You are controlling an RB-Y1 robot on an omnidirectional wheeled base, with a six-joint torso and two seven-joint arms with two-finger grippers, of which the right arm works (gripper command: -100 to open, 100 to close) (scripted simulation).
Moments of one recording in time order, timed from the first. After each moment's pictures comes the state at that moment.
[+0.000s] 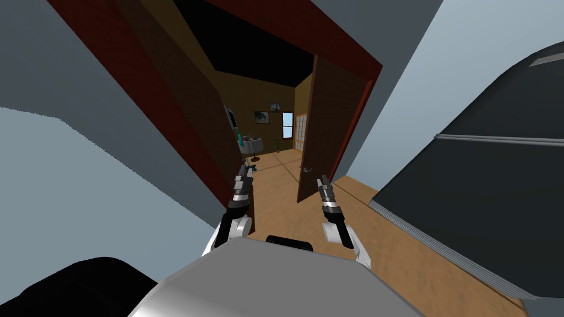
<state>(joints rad) 0.22 -0.07 0.05 -1.71 0.11 -0.61 -0.10</state>
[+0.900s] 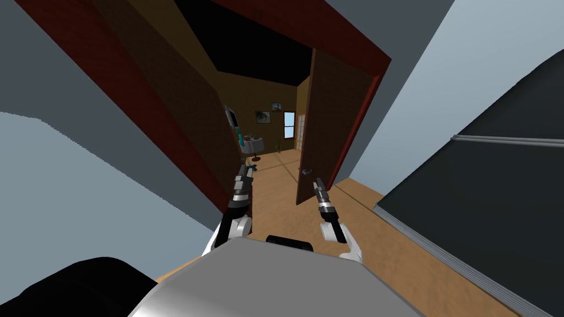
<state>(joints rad) 0.14 -0.08 0.06 -1.50 0.14 -0.64 -0.13</state>
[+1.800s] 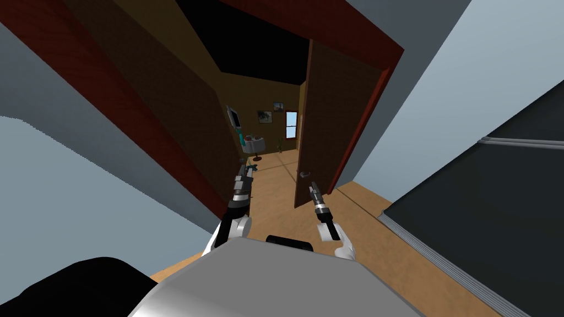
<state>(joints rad) 0.05 -0.08 0.07 -1.25 0.18 -0.70 -0.15</state>
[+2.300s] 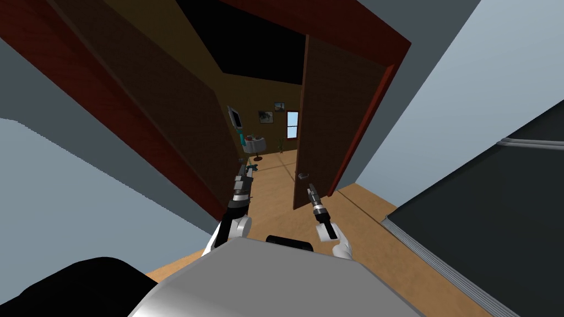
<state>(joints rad) -0.01 -0.08 0.07 -1.10 0.20 -0.73 -0.17</state>
